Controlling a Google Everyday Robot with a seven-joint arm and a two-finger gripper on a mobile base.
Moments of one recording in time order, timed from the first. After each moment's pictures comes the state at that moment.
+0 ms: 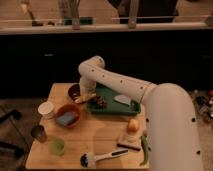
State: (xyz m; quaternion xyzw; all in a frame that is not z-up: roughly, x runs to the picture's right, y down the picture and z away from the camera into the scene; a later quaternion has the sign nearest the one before) arm -0.131 0.039 0.857 -0.25 -0.21 -0.18 0.93
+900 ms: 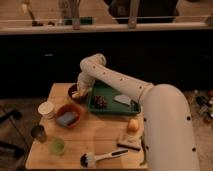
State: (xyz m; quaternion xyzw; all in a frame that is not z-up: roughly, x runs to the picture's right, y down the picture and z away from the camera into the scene) arm -0.148 0.004 0.870 -0.20 -0.26 -0.19 0.92
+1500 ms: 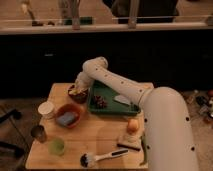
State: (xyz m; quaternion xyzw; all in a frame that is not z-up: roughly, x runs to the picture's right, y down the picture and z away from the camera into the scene) arm -0.166 -0.012 0.887 -0.15 -0.31 -0.16 0.93
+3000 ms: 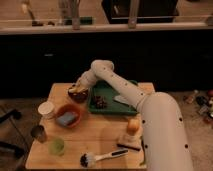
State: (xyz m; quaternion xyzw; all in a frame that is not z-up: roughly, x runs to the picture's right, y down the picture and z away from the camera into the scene) arm -0.165 -0.016 0.911 -0.17 -0.37 -0.07 0.91
